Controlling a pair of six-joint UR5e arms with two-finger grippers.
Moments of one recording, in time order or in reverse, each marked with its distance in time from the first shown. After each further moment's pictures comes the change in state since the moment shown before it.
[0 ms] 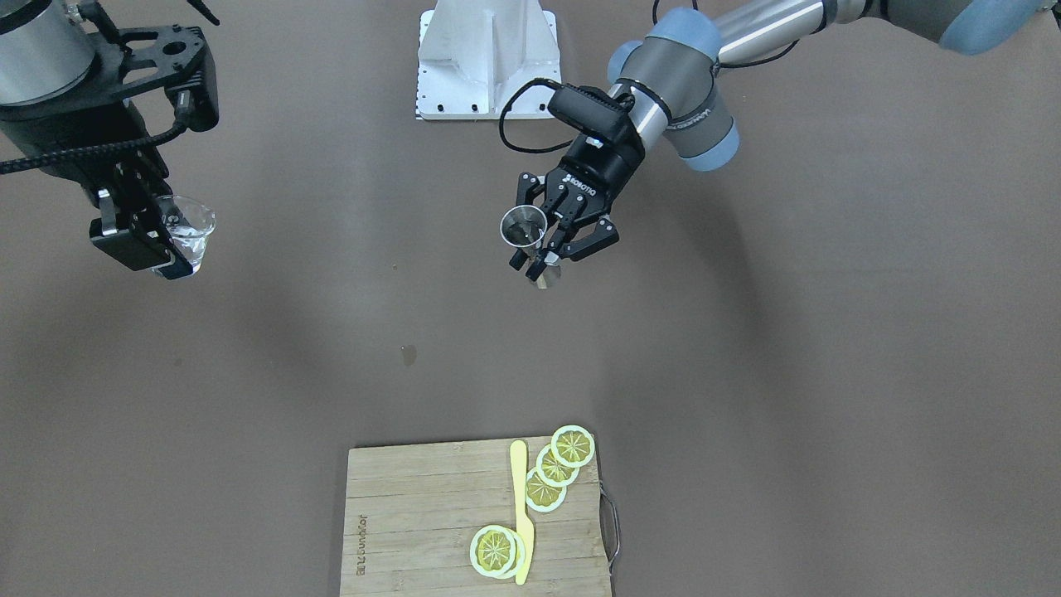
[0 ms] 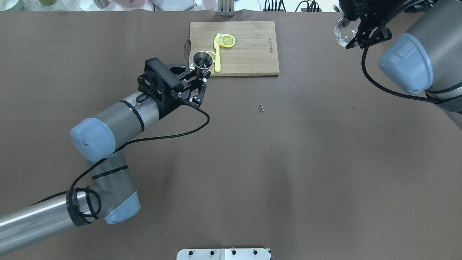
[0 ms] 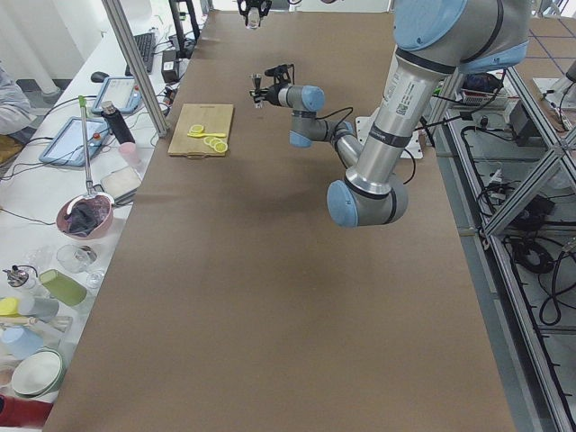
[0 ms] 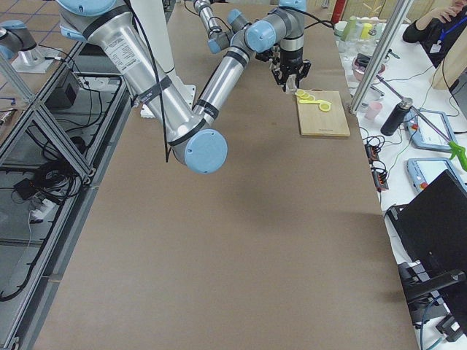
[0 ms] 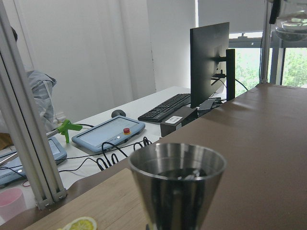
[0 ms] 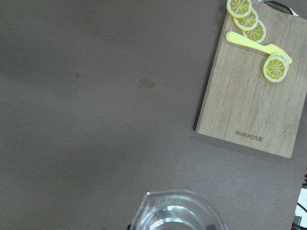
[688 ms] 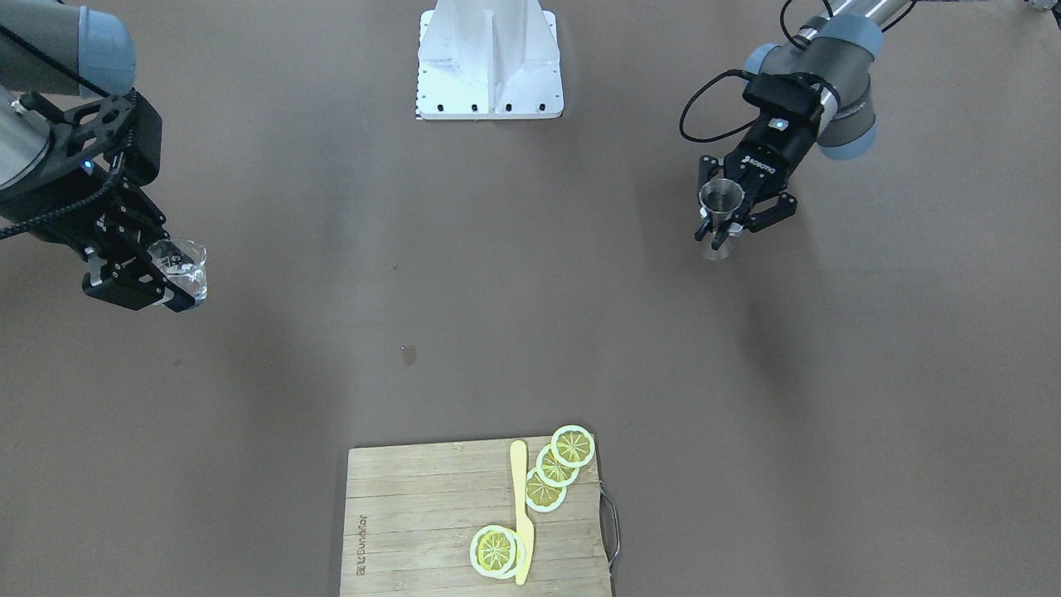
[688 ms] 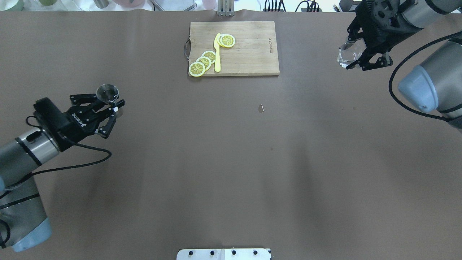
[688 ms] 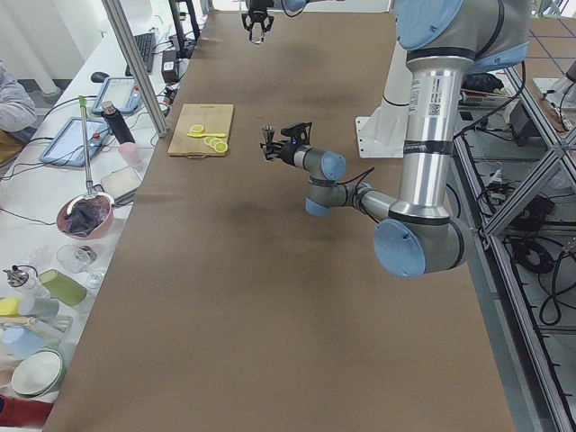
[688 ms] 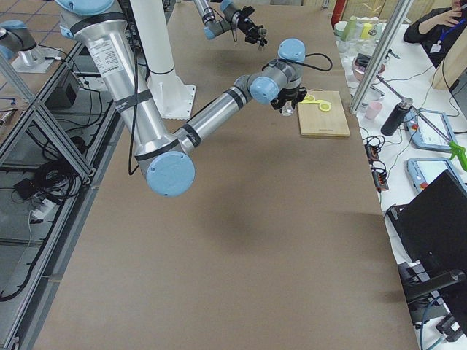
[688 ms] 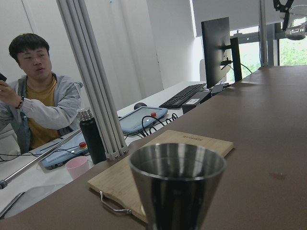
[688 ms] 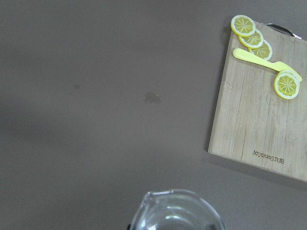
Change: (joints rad) left arm -0.011 0.472 -0.056 -0.434 0.001 0.030; right arm 0.012 -0.211 -0.148 0.541 0.175 0.111
